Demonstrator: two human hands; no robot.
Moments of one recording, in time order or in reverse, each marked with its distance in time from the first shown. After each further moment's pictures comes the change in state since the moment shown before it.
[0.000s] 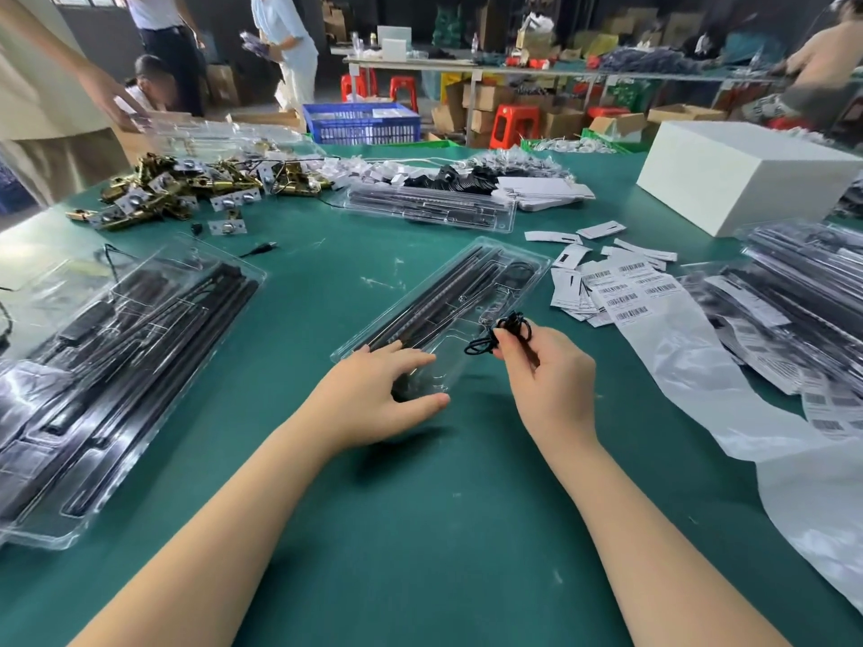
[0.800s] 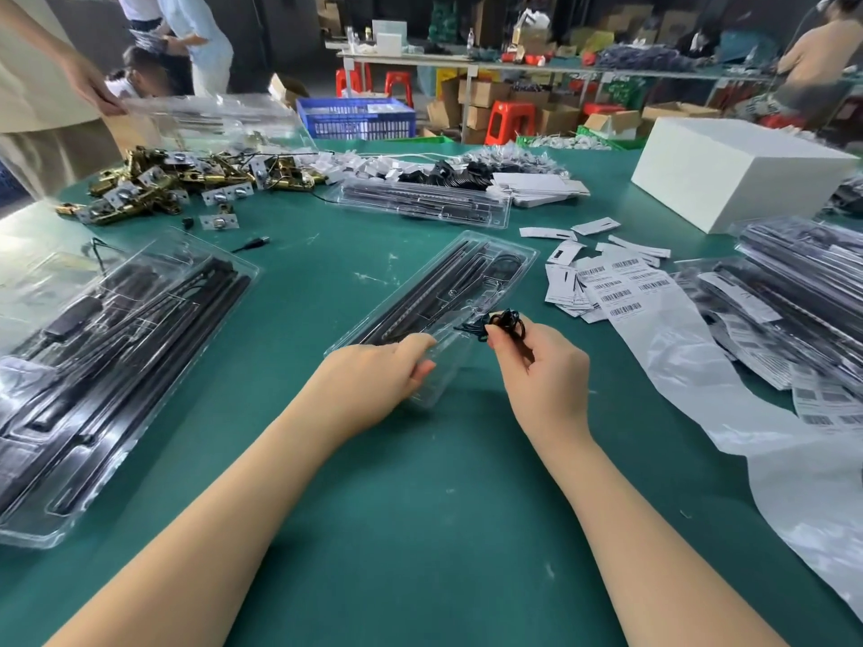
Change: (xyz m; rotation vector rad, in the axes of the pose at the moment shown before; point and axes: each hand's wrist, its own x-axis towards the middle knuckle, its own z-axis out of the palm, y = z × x) left_hand 0.006 0.010 0.001 0.386 0.161 0.115; right_hand -0.002 -0.003 0.000 0.035 0.034 -0.035
